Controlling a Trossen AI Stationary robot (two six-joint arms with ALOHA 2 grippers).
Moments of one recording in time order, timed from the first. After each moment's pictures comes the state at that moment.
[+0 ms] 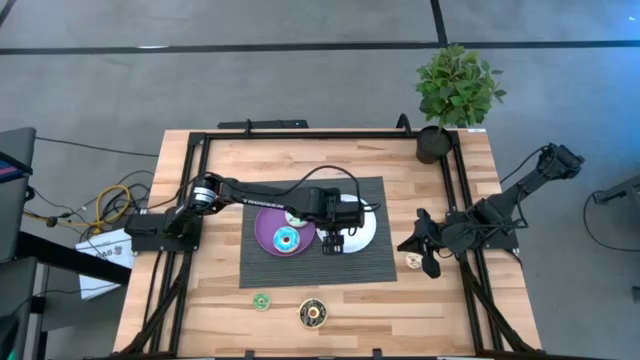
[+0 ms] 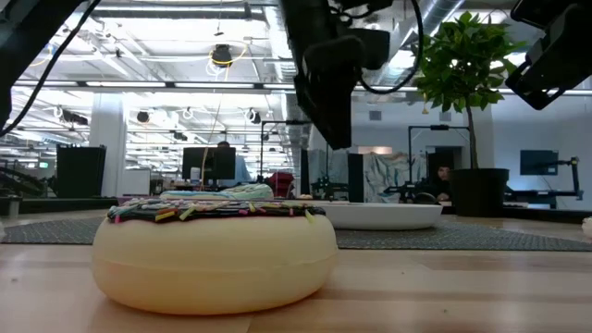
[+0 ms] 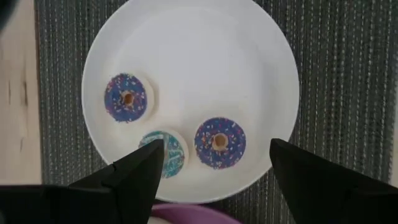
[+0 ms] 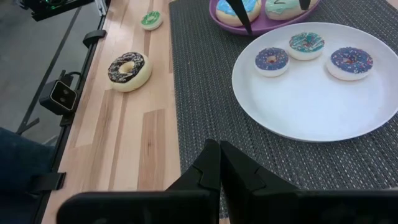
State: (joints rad) left arm -0.06 2.17 1.94 -0.98 -0.16 -0.07; right arm 0.59 0.75 0.47 -0.39 0.35 0.57
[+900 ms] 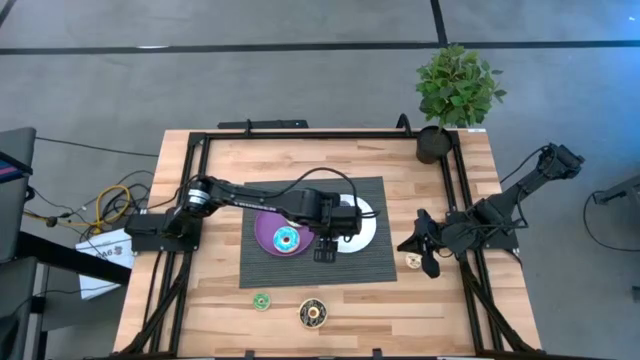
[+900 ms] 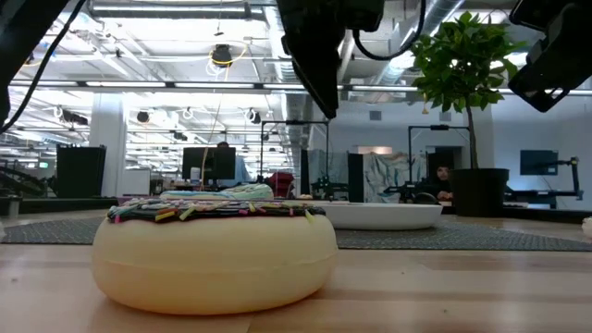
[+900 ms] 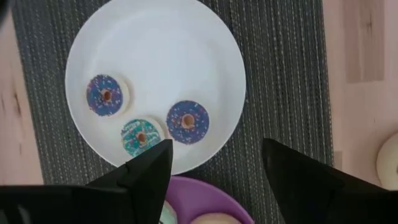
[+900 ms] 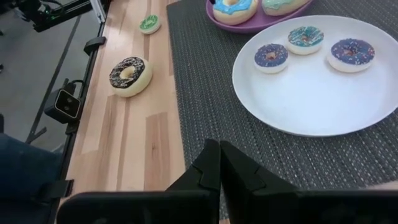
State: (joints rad) left arm -0.11 2.14 2.03 -1.11 -0.11 0.00; right arm 0.59 0.75 0.47 -0.39 0.35 0.63
